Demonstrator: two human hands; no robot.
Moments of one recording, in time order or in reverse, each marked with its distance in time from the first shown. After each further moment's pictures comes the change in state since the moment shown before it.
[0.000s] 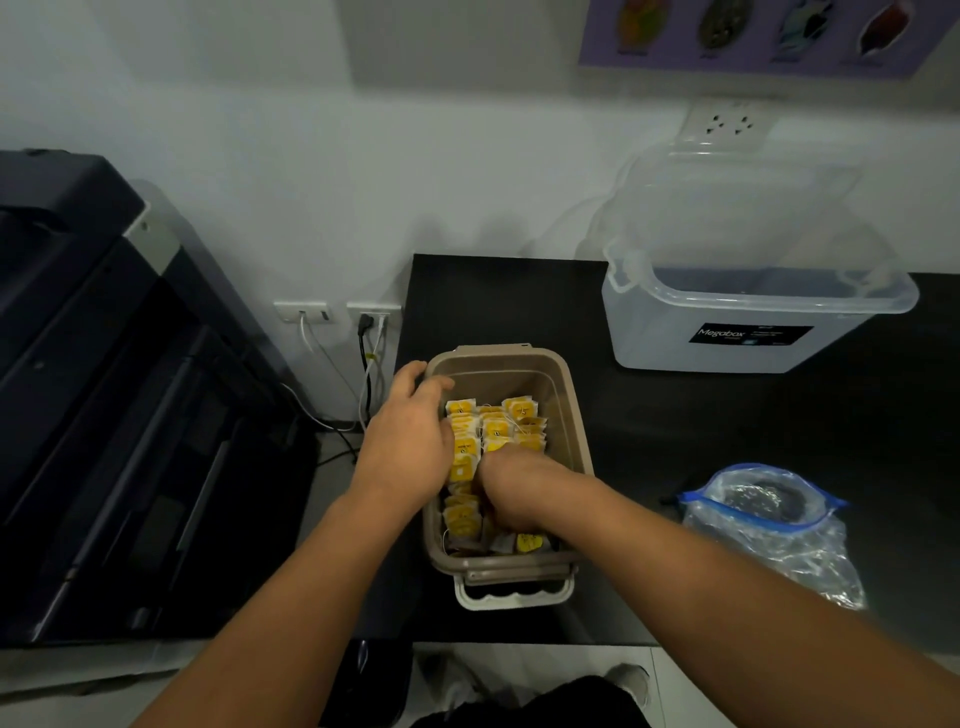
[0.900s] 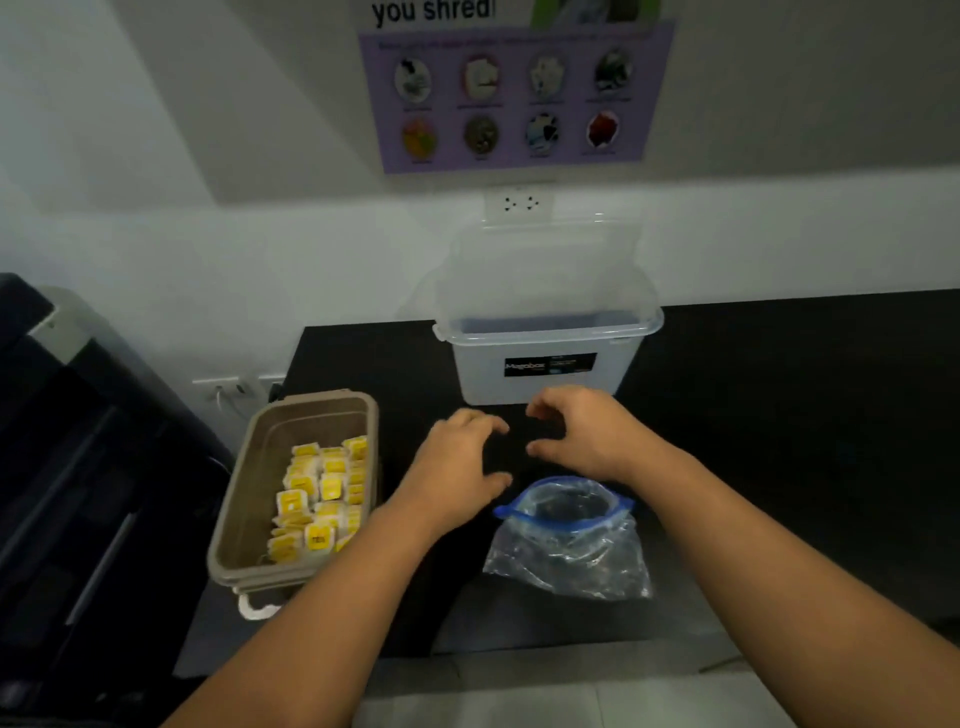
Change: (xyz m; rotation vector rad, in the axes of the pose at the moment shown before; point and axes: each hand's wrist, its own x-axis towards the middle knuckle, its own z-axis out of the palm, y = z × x) left_hand -0.021 0.231 0.102 0.018 -0.176 0.290; right_hand -0.180 0.276 0.022 0.502 0.644 -0.009
